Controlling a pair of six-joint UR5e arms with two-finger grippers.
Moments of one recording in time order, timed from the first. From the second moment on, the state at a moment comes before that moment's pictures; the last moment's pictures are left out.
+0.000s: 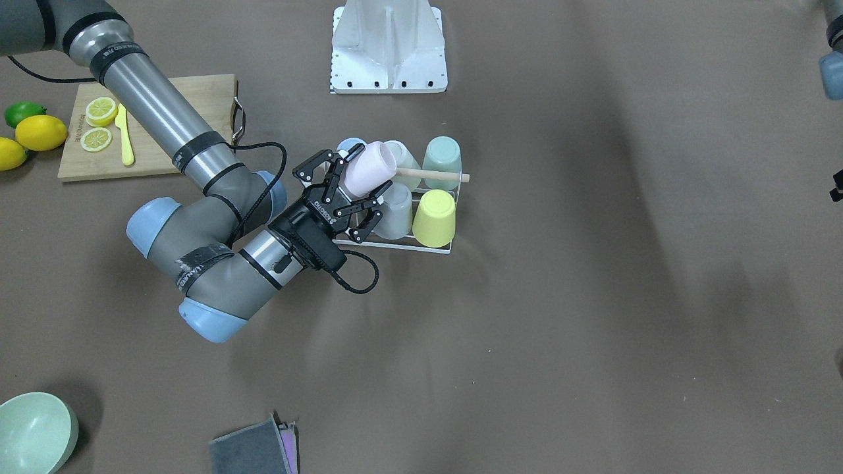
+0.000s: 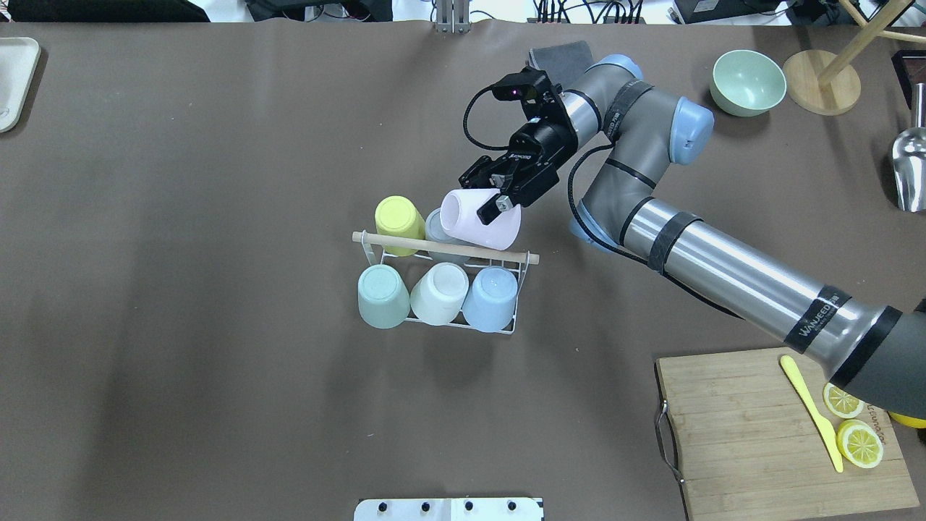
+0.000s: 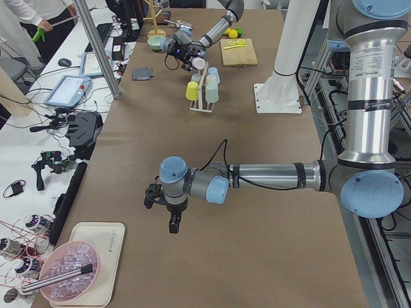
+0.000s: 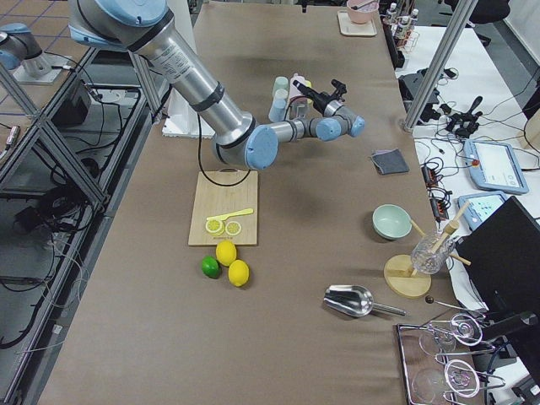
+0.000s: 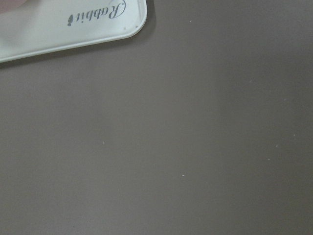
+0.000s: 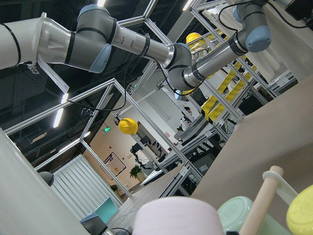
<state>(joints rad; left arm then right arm) -1.41 -1.52 -1.54 -1.84 -2.23 -0.17 0.78 -0.70 0.88 -1.46 3.75 -1.12</state>
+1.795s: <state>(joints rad) -1.41 -1.51 -1.54 -1.72 -2.32 -0.18 0.85 -0.73 0.89 -1.48 3.75 -1.11</state>
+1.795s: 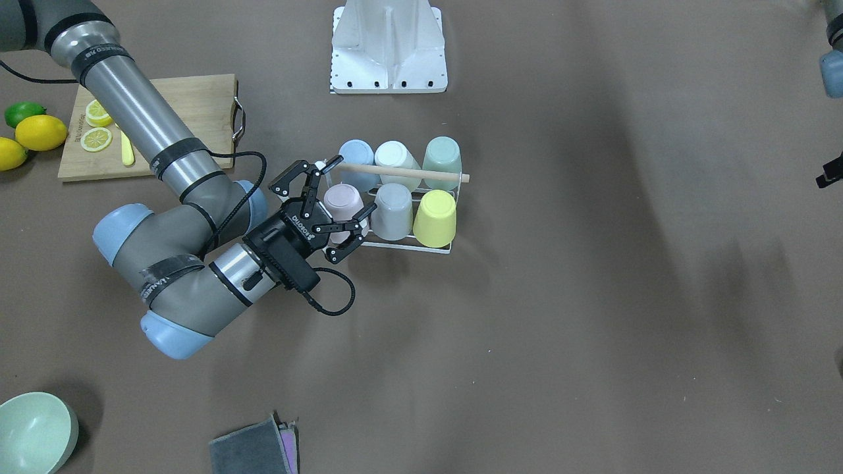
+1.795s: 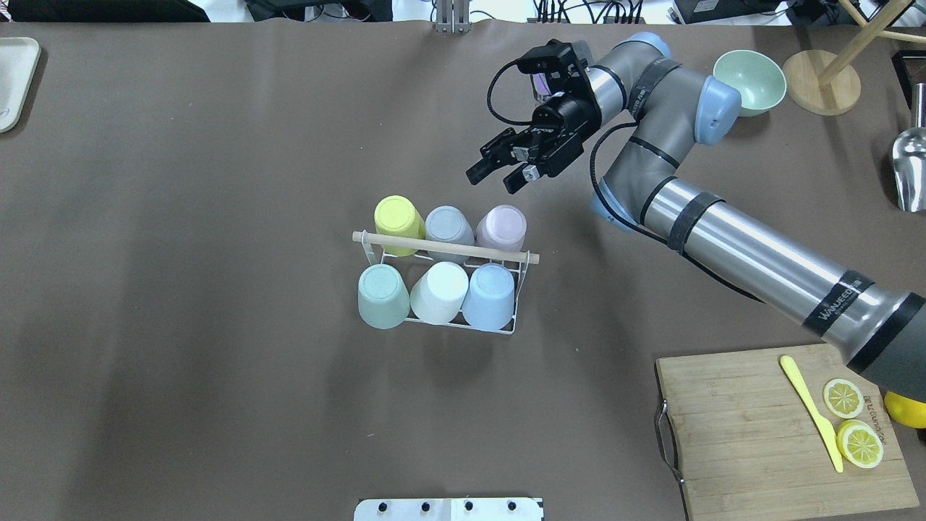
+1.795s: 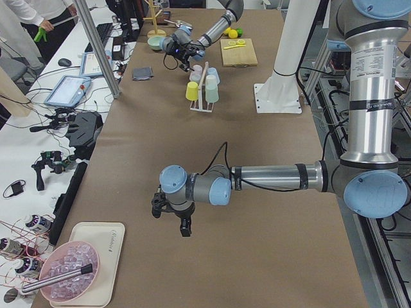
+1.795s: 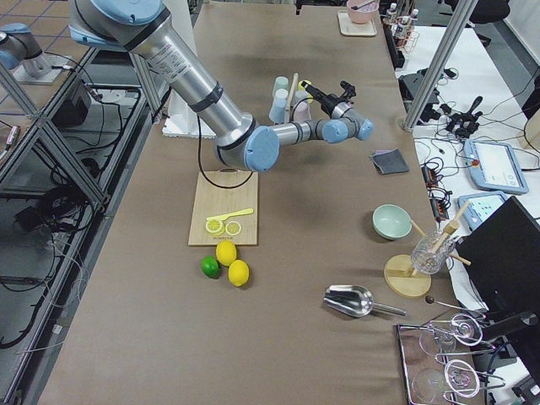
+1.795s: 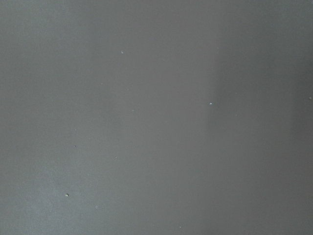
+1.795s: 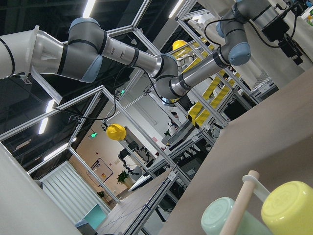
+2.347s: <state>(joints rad) -1.43 -1.50 -1.56 -1.71 -2.32 -0.19 0.96 -0.89 0.99 -1.49 3.74 -1.09</state>
